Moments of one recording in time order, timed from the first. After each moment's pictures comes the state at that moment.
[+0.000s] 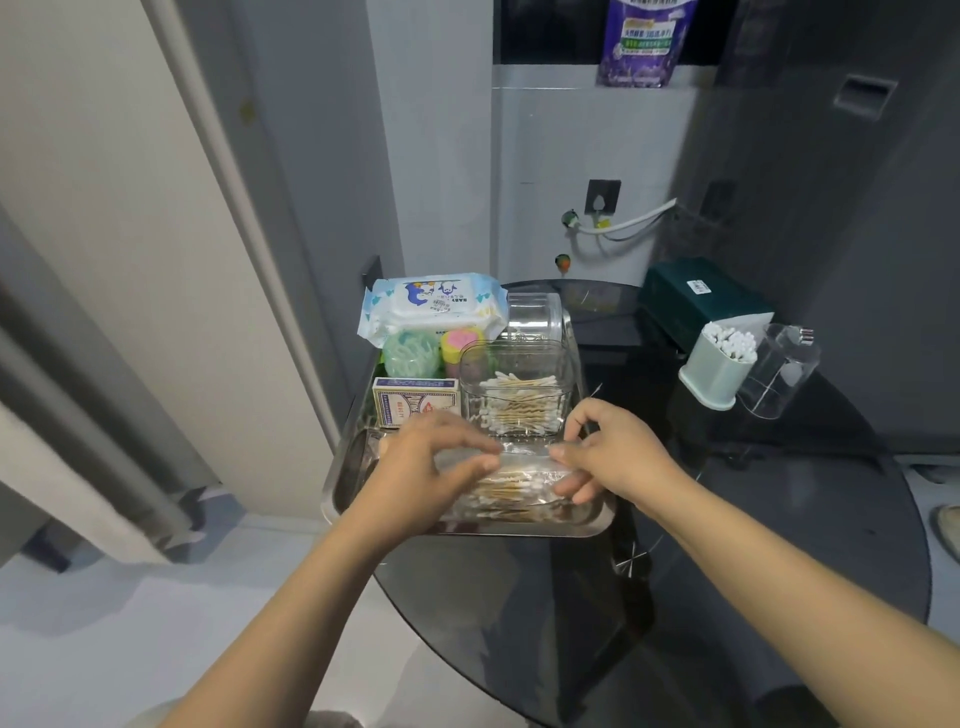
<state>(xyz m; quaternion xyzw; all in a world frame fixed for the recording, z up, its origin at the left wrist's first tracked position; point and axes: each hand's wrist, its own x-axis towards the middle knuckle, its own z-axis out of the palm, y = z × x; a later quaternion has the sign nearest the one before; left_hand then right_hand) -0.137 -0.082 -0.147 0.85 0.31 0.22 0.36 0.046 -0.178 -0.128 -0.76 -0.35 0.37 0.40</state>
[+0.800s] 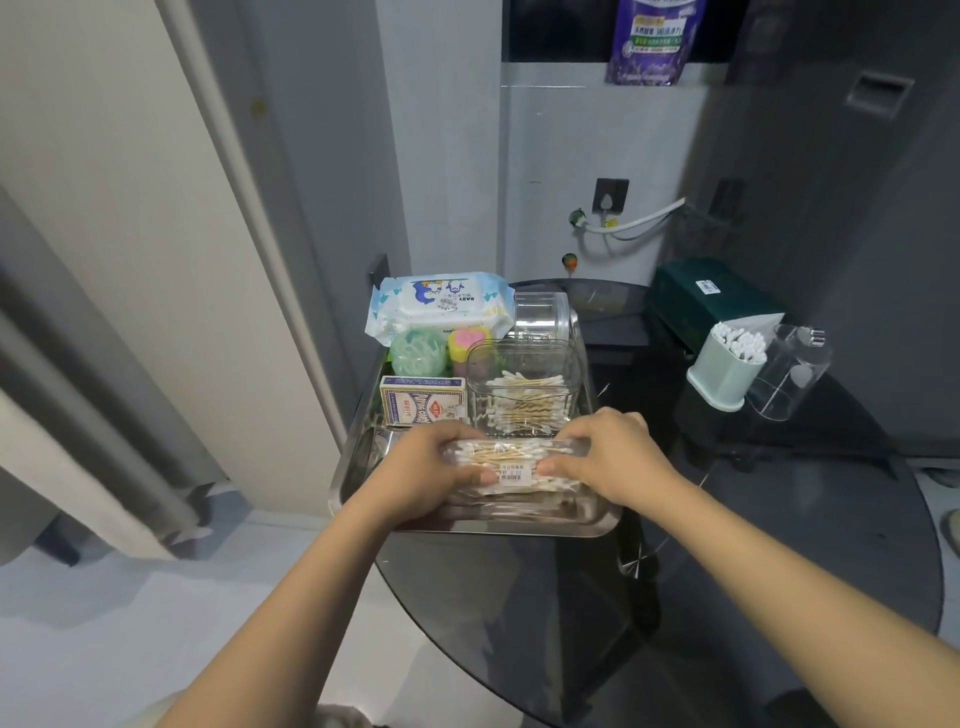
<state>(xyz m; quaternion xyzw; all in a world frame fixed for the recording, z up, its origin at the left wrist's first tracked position) -0.128 -0.061 -0.160 0.79 0.38 0.14 0.46 0.055 -0.168 -0.149 -0.82 -0.50 0.20 0.20</state>
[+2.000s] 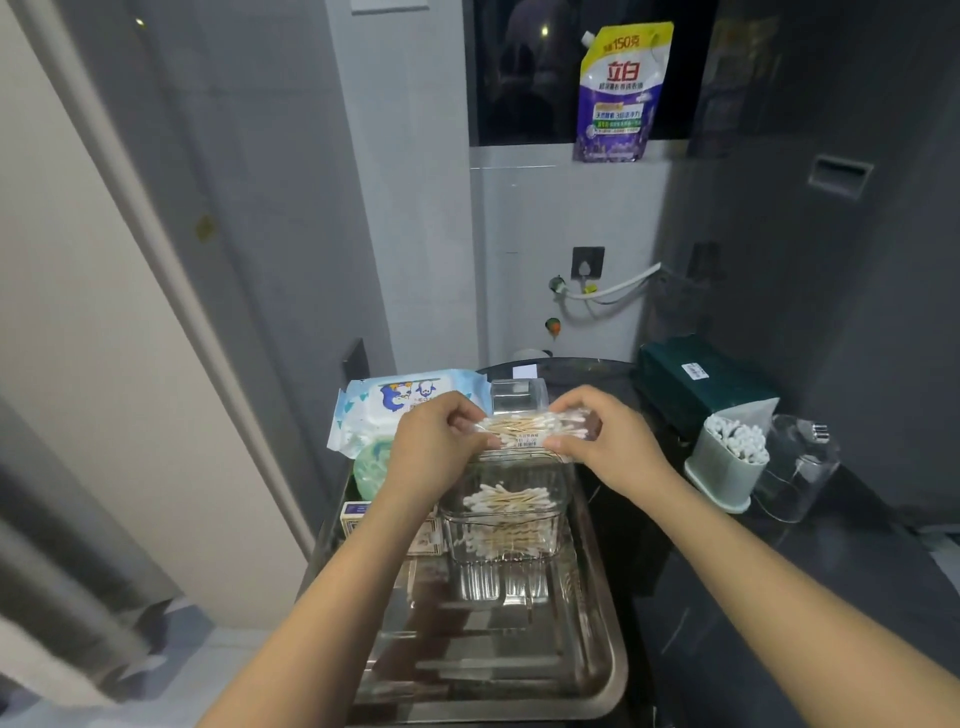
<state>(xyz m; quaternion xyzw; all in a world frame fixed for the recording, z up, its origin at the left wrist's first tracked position) -0.027 0.017 -0.112 0.79 0.41 0.29 0.35 0.135 -0.094 -0.117 -0.75 -0.49 0.13 0.43</state>
